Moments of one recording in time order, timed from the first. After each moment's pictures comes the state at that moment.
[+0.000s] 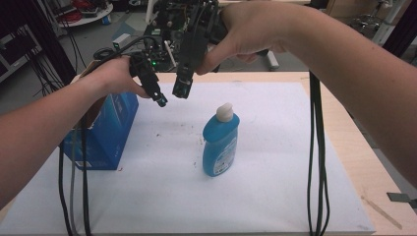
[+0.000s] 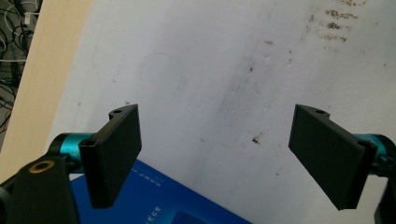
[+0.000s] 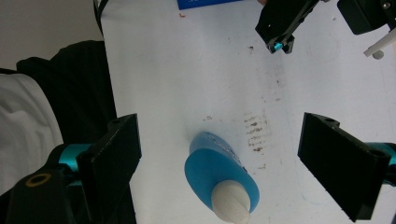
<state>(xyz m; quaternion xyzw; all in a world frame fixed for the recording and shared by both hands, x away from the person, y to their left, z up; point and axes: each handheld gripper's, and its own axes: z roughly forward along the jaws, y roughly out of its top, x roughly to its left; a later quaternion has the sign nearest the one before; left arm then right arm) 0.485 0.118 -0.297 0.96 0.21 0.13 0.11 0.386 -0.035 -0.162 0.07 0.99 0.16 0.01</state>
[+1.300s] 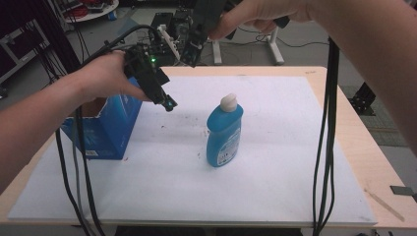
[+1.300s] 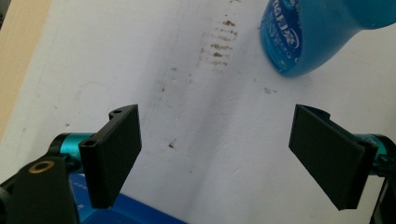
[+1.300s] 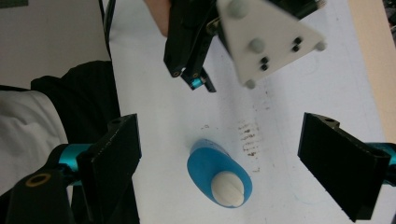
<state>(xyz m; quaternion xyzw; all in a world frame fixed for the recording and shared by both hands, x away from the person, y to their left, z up) 0.400 0.103 -0.262 0.96 0.17 0.09 0.20 0.379 -0.053 -0.125 0.08 0.98 0.20 0.02</state>
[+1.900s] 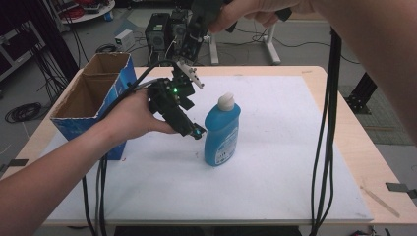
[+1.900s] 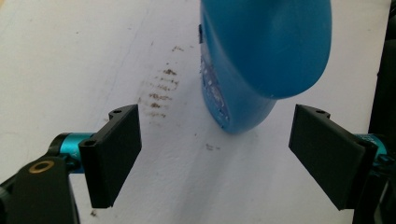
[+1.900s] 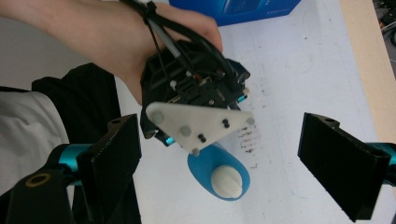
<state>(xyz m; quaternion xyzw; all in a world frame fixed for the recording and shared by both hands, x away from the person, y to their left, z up) 0.360 0.058 -0.306 0.94 0.18 0.08 0.29 0.375 -0.057 -0.116 0.08 0.98 0.20 0.03</state>
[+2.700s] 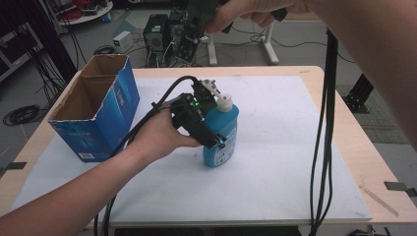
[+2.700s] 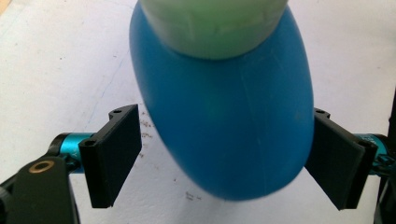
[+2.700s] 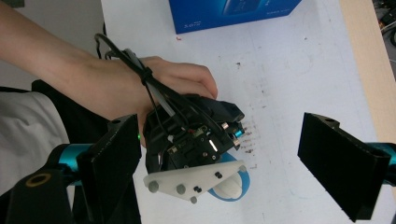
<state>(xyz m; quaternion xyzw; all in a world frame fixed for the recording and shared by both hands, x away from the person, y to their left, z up) 0.349 0.016 -0.328 0.92 0.20 0.10 0.32 0.375 -0.056 -0.116 0.08 0.98 0.20 0.03</state>
